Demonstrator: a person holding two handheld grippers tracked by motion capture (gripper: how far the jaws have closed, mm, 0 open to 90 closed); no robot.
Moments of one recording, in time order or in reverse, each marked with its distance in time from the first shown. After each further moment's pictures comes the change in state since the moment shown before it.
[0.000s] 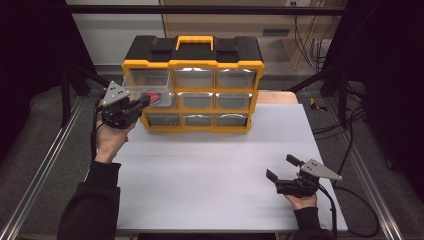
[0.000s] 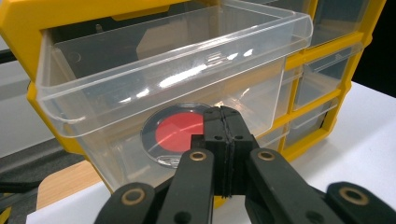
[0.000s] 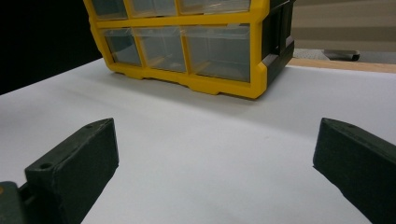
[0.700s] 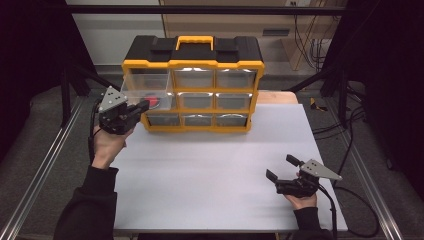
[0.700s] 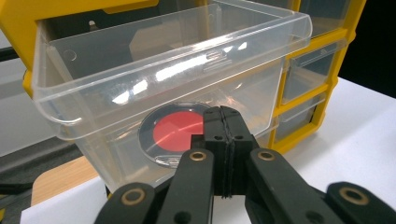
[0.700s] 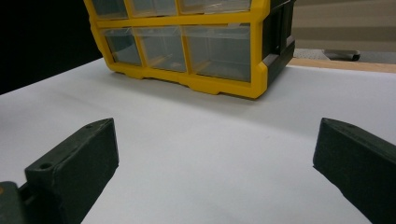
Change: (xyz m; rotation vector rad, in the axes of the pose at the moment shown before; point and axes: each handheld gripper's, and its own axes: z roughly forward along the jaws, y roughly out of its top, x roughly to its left) left arm -0.005 -0.006 -0.012 -0.007 -0.016 0.018; right arm 0.000 0.000 0.000 -0.002 0.001 -0.003
